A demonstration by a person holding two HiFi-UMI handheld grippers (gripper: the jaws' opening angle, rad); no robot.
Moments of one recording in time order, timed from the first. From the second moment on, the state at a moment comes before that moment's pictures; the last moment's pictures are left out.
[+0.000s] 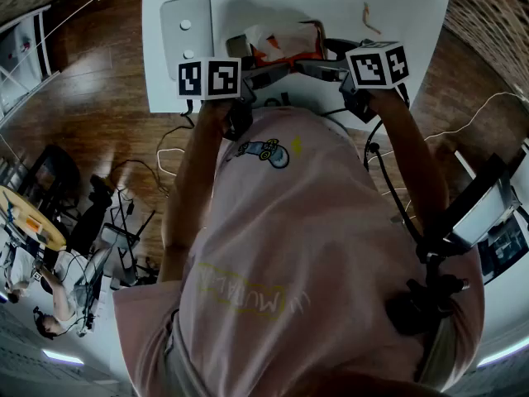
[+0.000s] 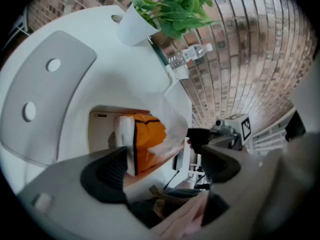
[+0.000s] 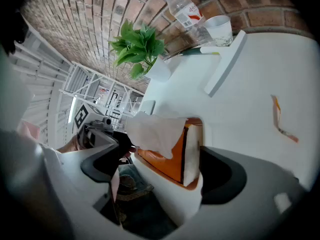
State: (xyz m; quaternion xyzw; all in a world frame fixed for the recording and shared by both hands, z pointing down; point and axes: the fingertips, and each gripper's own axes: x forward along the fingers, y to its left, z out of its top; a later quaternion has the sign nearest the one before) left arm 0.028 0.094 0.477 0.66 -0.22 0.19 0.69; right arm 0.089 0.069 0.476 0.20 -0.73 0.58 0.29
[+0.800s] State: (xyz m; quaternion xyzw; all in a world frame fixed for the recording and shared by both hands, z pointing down) left arm 0.014 0.094 0.513 0.69 -0.27 0.33 0.59; right arm 0.093 0.069 0.519 0.29 -0.73 0.45 0.43
